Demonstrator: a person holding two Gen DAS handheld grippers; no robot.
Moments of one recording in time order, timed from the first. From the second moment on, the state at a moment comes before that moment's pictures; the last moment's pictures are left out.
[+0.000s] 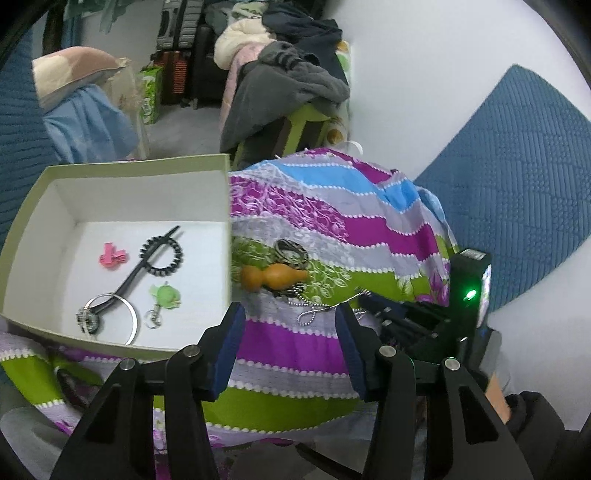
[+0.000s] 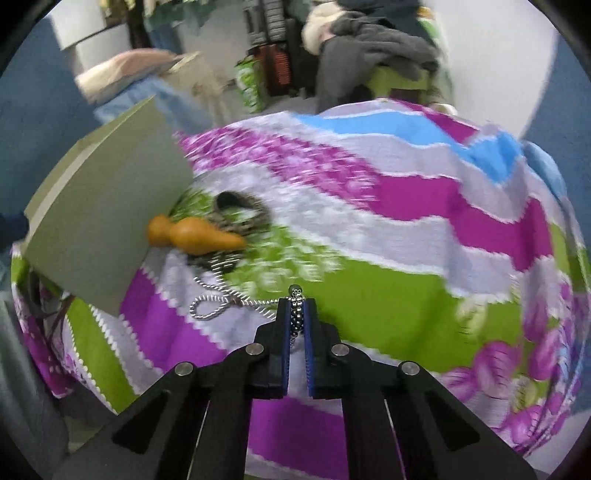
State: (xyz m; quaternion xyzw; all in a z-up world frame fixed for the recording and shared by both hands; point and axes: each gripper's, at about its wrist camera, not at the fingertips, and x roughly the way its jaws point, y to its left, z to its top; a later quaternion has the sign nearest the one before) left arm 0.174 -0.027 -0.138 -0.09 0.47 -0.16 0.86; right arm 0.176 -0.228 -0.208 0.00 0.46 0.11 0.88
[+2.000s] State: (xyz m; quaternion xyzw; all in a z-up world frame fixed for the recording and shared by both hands) left arm 0.212 -0.058 -0.168 -0.06 0.59 -0.17 0.79; right arm 0.165 -0.261 -0.153 0.13 0.42 0.13 0.89
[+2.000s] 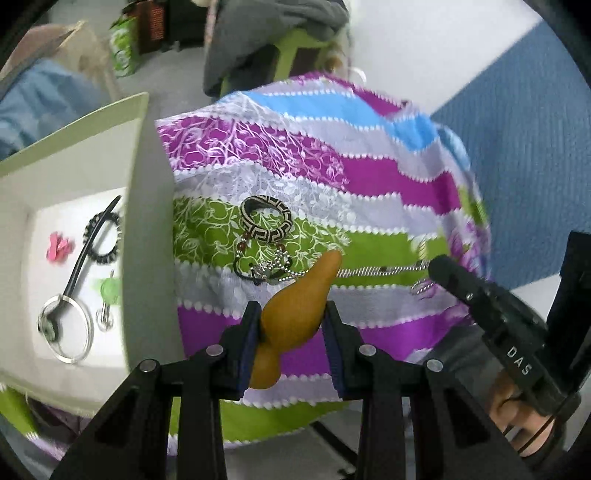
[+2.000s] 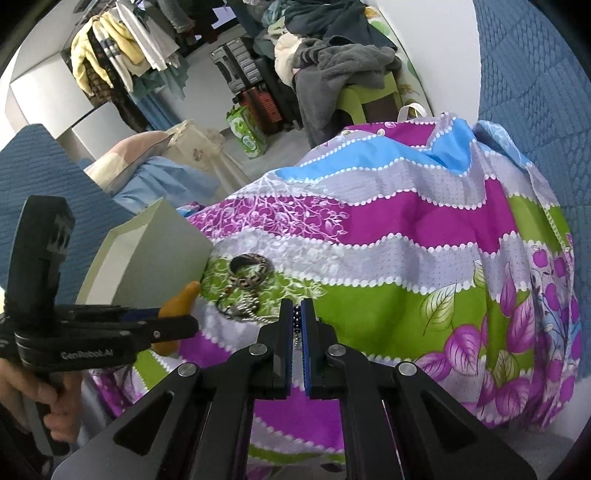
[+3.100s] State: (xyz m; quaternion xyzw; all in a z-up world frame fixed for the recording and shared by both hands) left arm 0.227 0.096 -0.001 -0.13 0.50 -0.09 0.85; right arm 0.185 -0.122 0.068 0.04 0.34 0.18 0.92
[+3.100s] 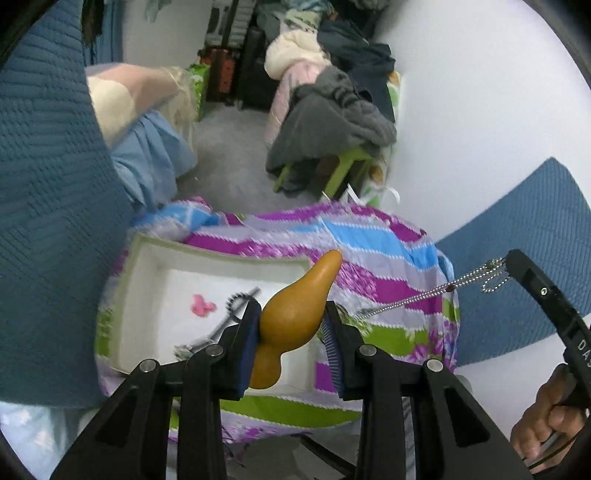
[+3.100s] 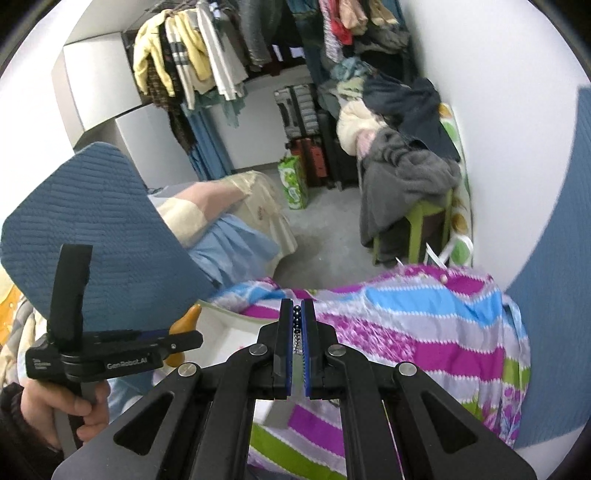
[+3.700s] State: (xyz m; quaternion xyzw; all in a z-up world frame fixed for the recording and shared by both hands) left arm 0.238 0.168 -0.056 -0.13 0.52 -0.07 0.84; right arm 0.216 -0.032 0.001 0.00 0.41 0.20 0.89
